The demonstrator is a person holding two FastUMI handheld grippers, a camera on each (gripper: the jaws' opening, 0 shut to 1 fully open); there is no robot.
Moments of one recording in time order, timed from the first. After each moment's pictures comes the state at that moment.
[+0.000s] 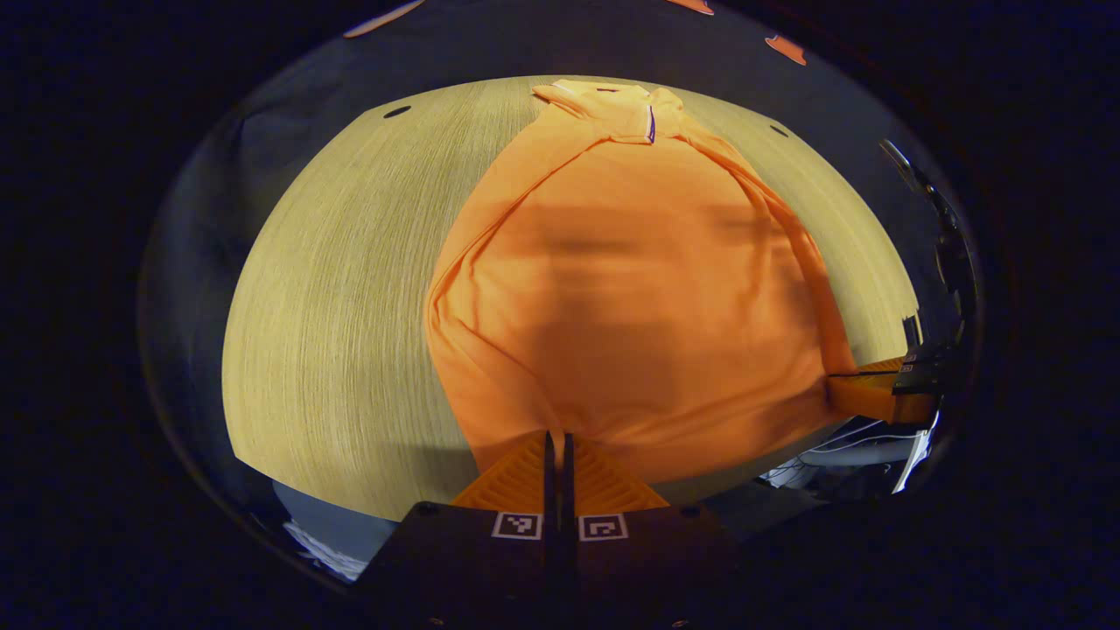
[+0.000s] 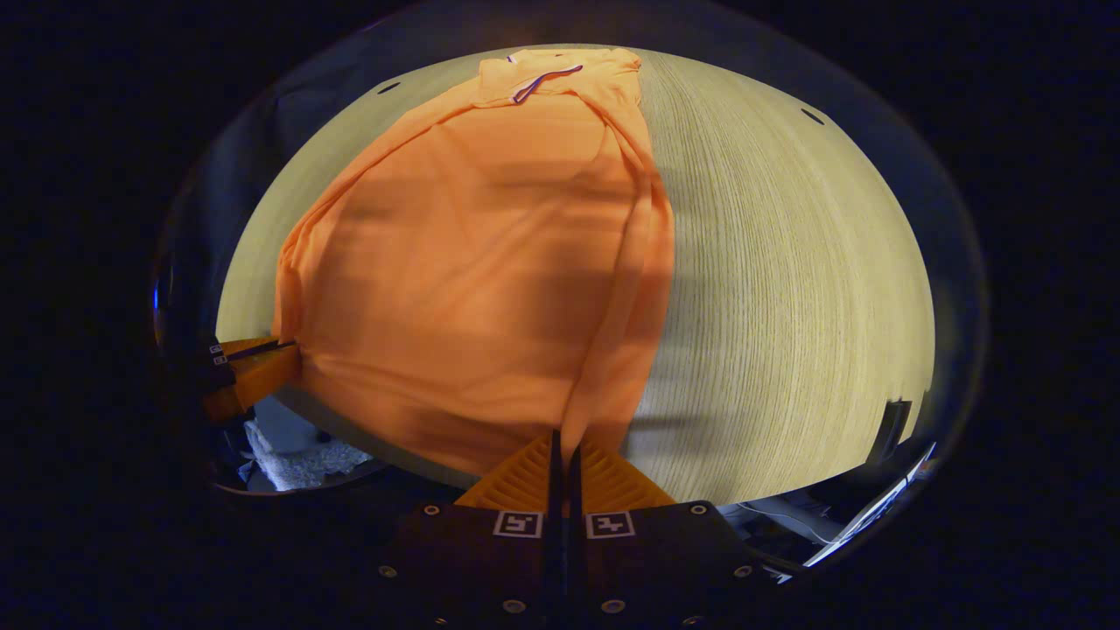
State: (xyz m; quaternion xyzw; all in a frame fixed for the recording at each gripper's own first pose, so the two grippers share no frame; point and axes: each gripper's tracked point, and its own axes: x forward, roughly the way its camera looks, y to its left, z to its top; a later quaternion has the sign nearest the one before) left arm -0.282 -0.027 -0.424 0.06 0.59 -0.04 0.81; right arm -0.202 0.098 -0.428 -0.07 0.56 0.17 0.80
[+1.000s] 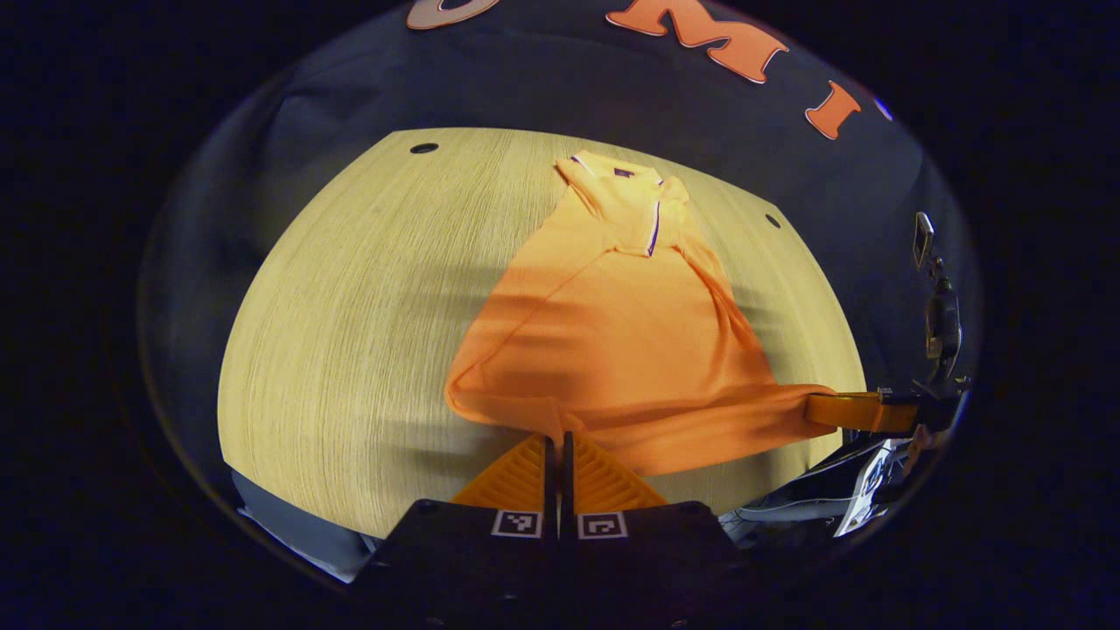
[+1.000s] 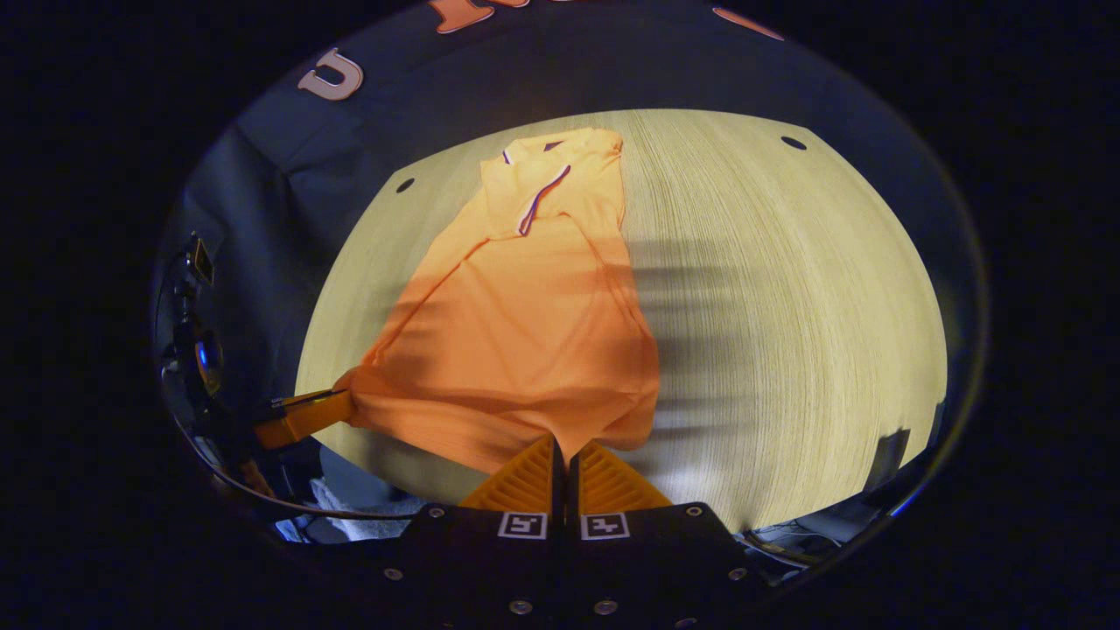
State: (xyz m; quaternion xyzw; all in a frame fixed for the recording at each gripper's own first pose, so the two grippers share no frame) left arm -0.208 -0.037 -0.341 -0.03 0.50 -0.04 0.86; right arm -0.131 0.117 -0.320 0.02 0.47 0.22 0.85
